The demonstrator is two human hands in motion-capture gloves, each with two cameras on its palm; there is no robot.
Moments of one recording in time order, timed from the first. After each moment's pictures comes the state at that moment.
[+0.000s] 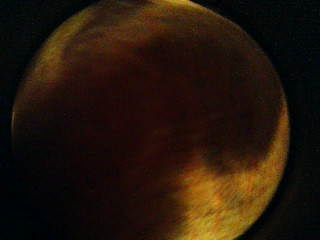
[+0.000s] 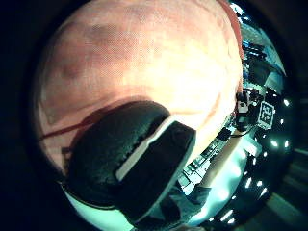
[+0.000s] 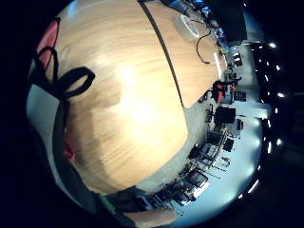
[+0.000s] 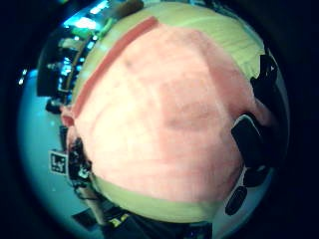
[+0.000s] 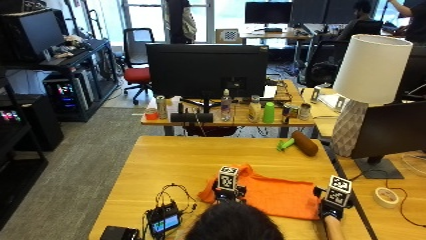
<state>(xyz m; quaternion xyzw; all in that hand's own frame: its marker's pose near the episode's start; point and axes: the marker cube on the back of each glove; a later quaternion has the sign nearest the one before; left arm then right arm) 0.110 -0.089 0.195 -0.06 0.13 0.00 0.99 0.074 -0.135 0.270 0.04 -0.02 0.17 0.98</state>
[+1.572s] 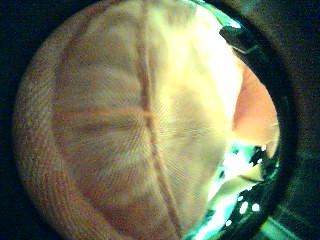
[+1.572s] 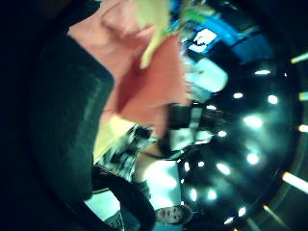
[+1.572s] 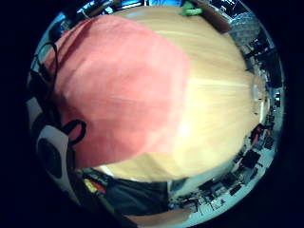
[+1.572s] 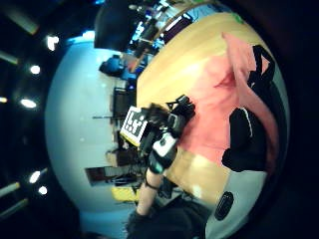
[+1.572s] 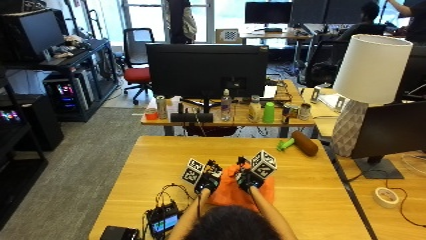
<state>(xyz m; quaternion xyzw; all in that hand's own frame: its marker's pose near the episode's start) 0.036 -0.101 0.144 0.09 0.61 0.07 0.78 -0.268 -0.144 0.116 0.06 -0.31 -0.10 0.94</state>
